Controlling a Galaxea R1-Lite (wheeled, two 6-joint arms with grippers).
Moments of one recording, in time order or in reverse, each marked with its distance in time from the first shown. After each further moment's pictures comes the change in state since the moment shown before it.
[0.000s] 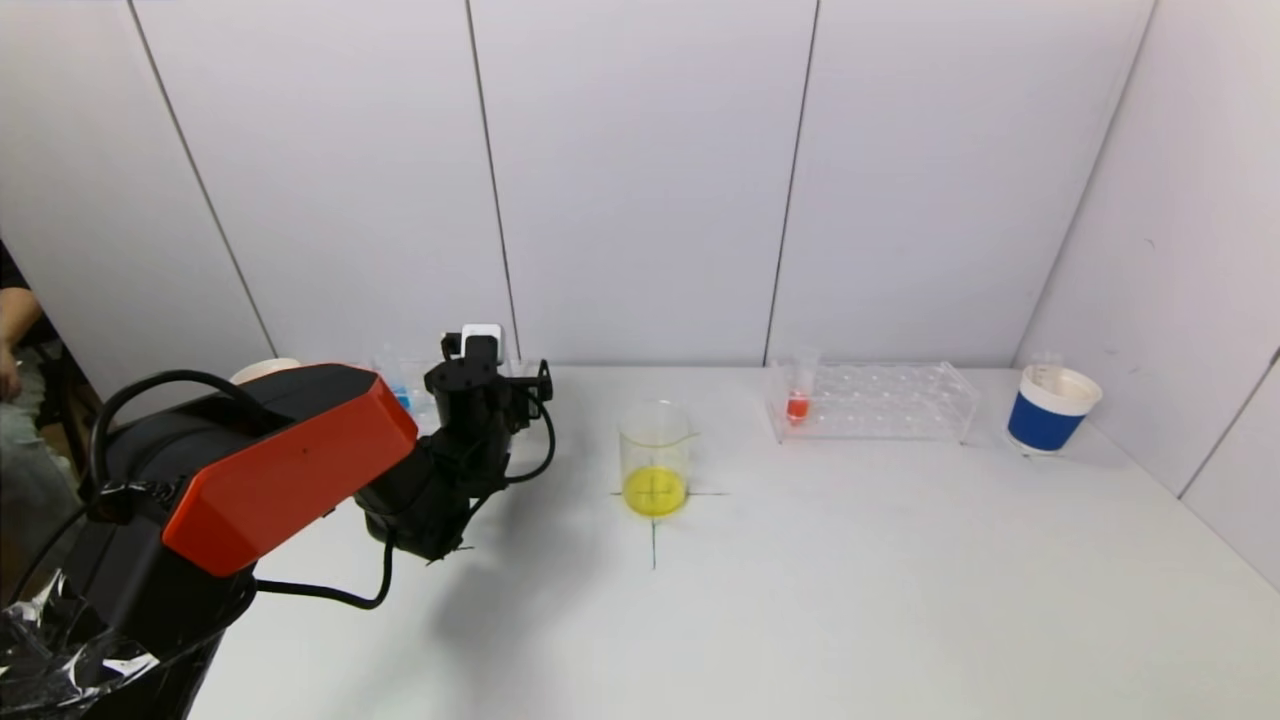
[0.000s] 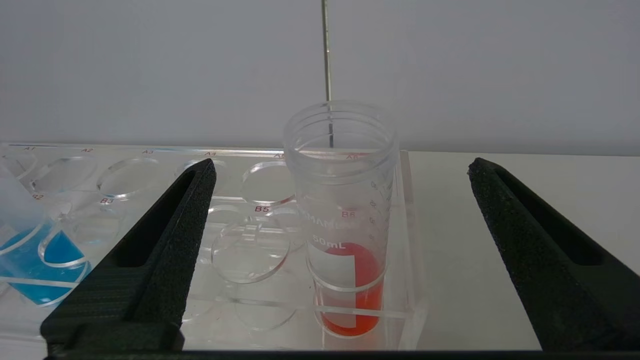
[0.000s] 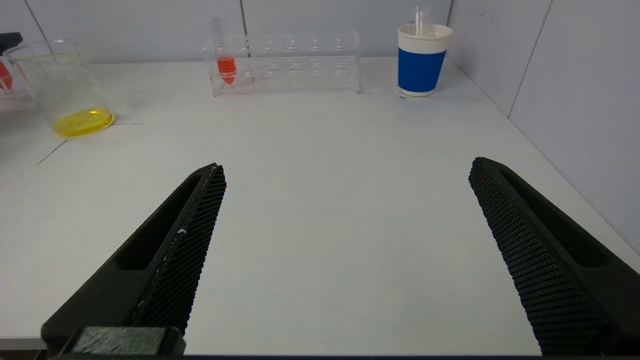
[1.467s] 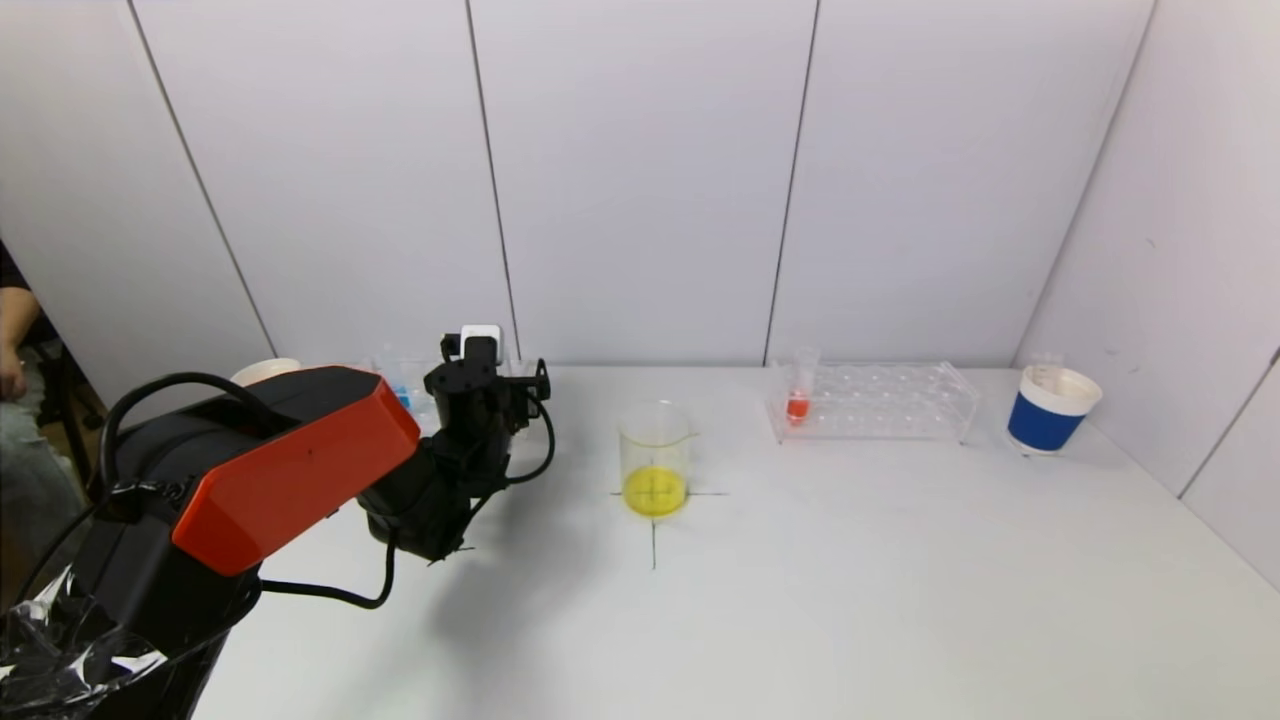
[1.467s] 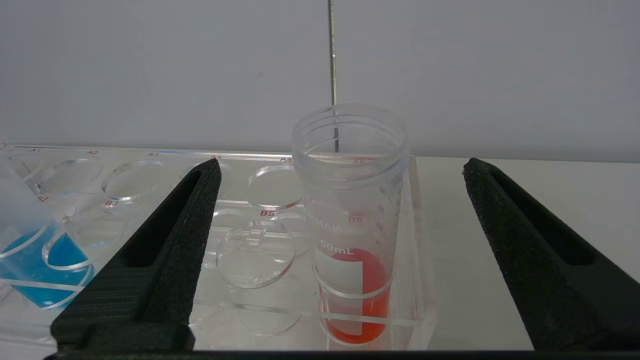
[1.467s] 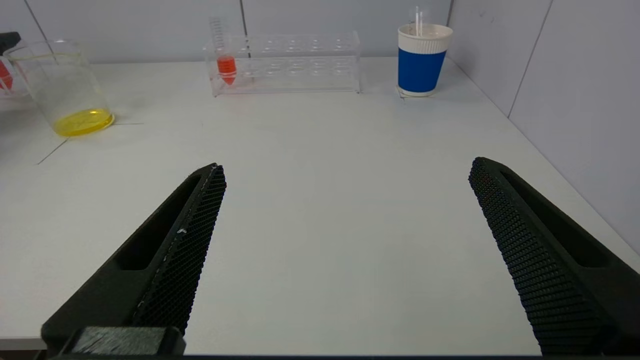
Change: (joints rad) left arm 0.003 0.012 -0.007 -0.019 0.009 0.005; right arm 0.000 0.000 0.000 0.000 0.000 0.000
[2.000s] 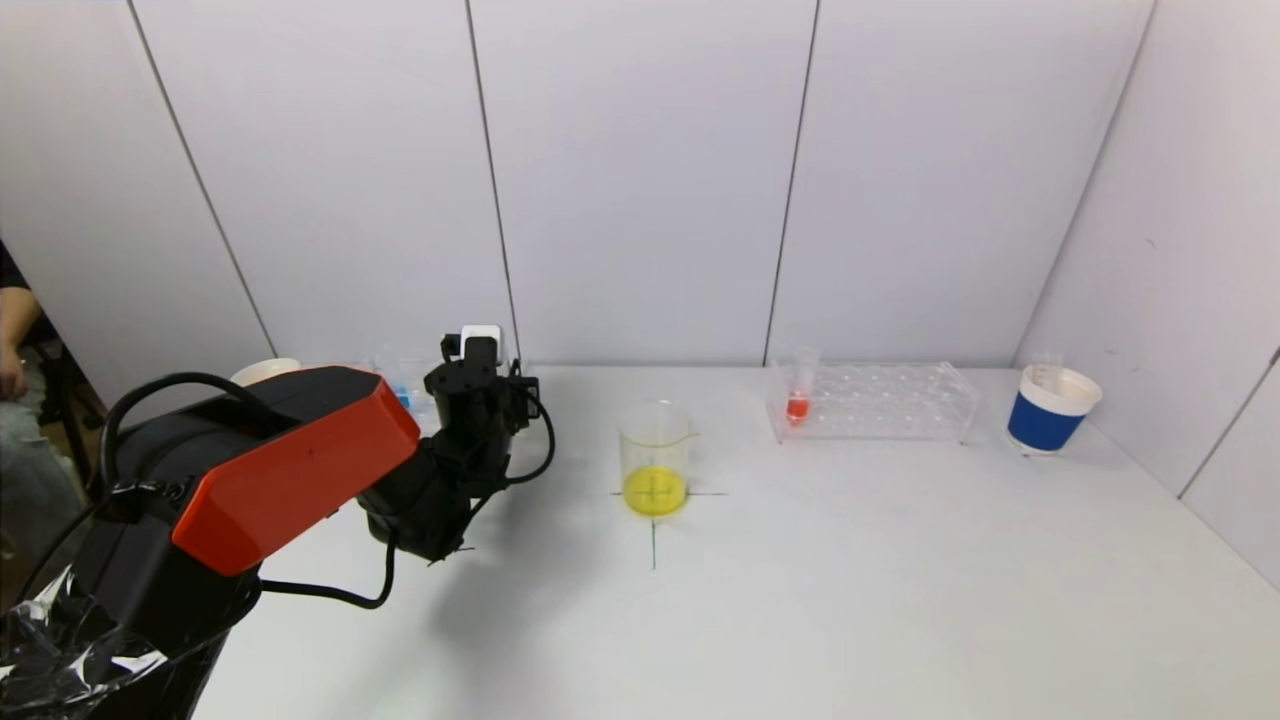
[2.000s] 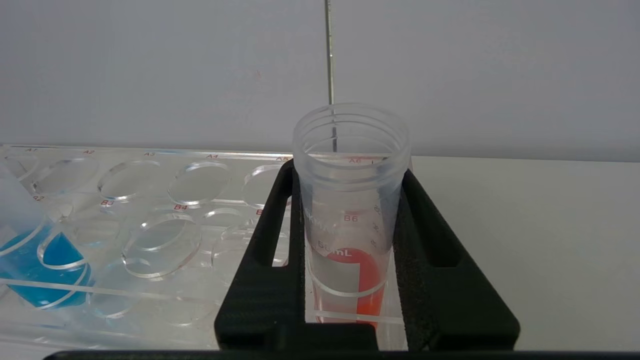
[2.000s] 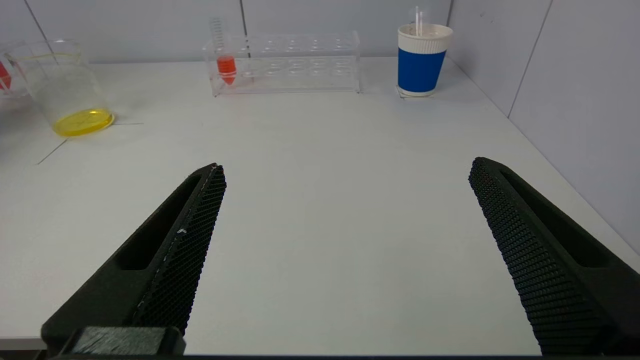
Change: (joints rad) left arm 0.000 0.000 -0.001 0.001 0.003 0.004; right arm 0.000 0.000 0.000 0.000 0.000 0.000
